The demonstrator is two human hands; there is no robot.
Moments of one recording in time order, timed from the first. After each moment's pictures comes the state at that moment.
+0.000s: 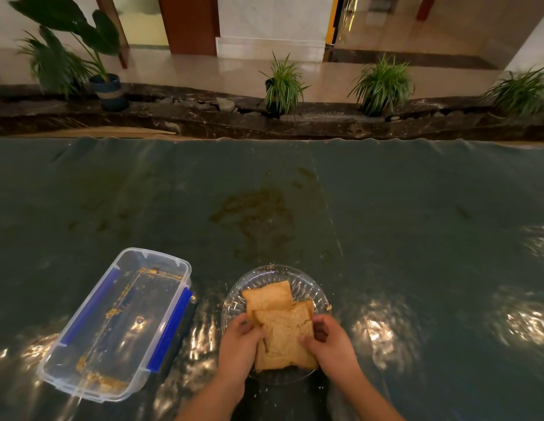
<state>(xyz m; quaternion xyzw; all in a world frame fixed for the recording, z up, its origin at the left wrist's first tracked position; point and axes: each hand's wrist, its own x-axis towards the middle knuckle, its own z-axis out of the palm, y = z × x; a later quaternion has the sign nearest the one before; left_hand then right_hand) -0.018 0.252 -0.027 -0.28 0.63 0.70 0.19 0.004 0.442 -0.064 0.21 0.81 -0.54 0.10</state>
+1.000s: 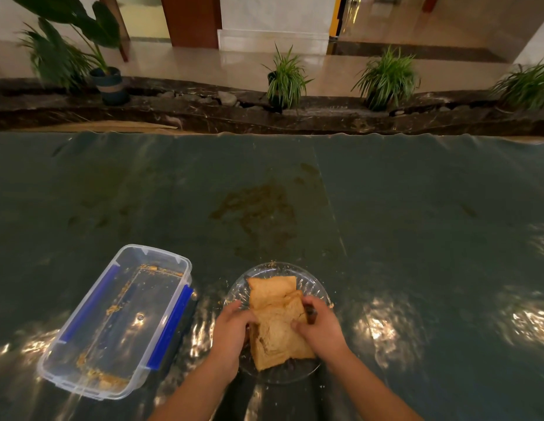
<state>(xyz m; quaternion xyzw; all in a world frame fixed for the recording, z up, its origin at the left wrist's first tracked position) -0.044 0.240 -0.031 -0.30 0.60 0.71 0.21 -0.030 0.429 -0.054 0.19 0.82 -0.52 0.12</state>
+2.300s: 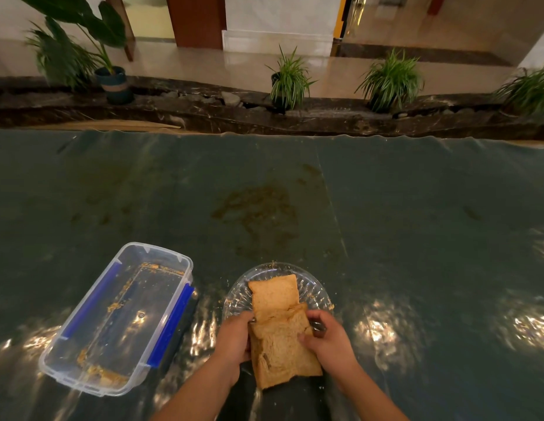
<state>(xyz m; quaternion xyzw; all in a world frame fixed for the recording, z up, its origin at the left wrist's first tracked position) -0.038 0.246 -0.037 -0.33 0.62 0.66 0.25 -0.005 0.439 -0.061 0.20 0.78 -0.58 0.13</state>
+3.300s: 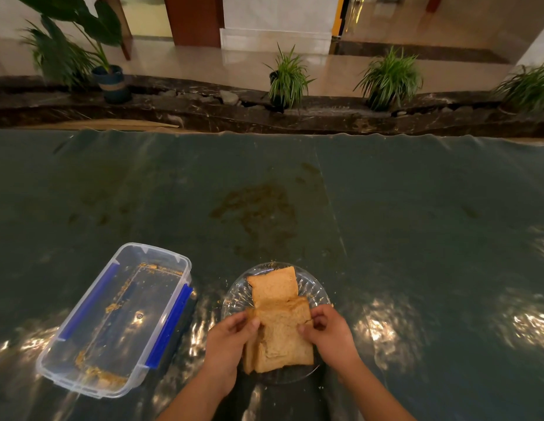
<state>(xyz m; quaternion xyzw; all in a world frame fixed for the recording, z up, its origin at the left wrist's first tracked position) -0.025 0.232 -0.042 -0.28 0.60 0.72 0.18 -0.015 0.442 -0.056 0.22 0.79 -0.56 0.11</state>
